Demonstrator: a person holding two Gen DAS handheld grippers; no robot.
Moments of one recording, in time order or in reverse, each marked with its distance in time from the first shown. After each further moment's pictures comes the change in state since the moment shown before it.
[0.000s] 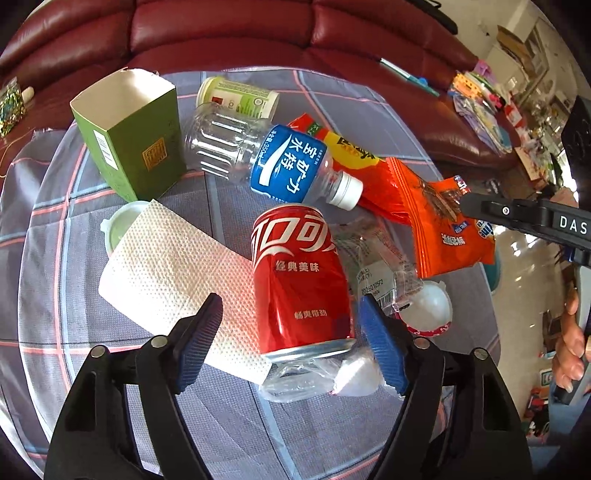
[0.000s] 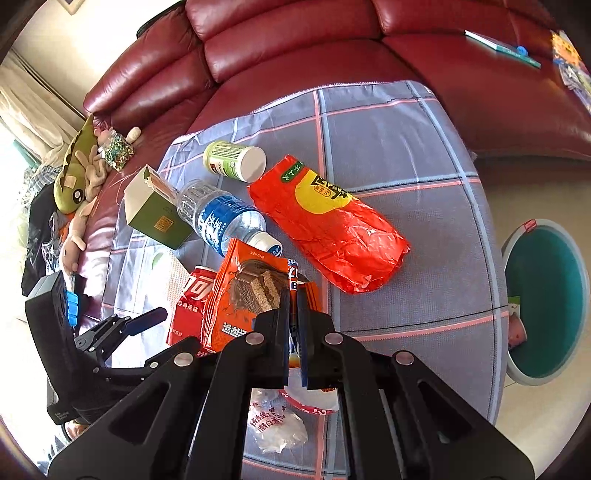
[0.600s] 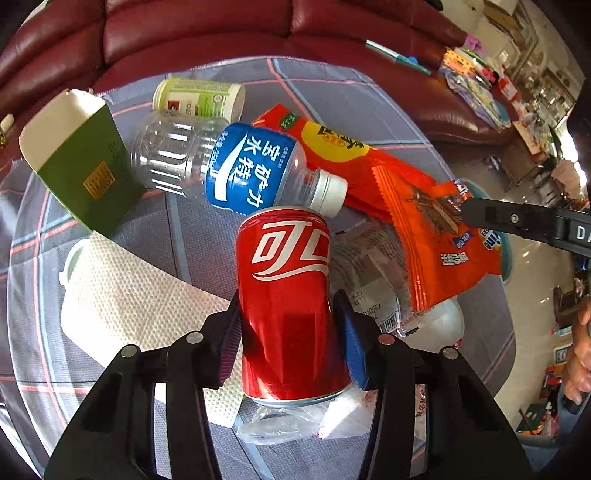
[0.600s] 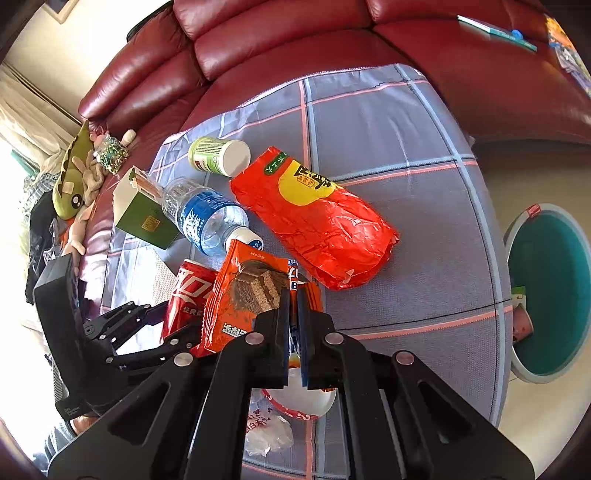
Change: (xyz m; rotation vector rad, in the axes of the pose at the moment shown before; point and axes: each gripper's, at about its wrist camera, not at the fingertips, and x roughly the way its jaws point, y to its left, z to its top) left arm 0.025 -0.030 0.013 0.091 0.013 0.033; right arm 0.012 -0.022 -0.002 0.038 0.019 0.022
